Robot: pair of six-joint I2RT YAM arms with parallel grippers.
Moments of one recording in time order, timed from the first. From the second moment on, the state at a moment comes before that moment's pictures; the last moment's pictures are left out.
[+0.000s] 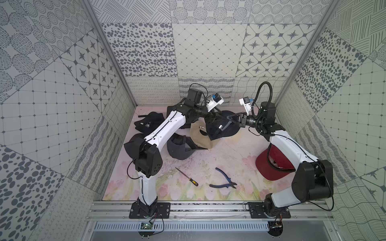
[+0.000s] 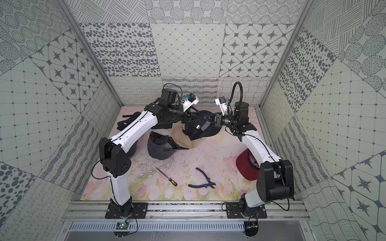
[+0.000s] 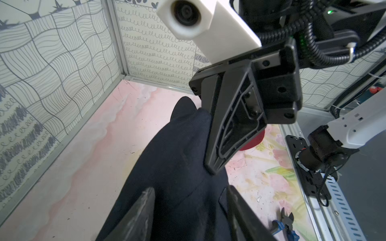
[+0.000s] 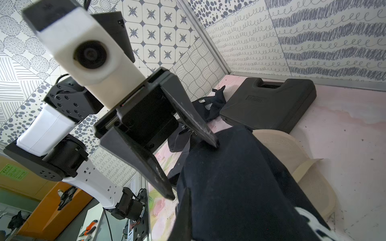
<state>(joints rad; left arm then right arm) -0.56 1.96 1.94 -0.57 0.85 0.37 0.15 1.50 1.17 0.04 -1.08 0.38</state>
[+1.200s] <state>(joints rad) -0.58 2.02 1.94 -0.54 0.71 0.03 0.18 1.29 1.03 -0.11 -0.69 0.57</state>
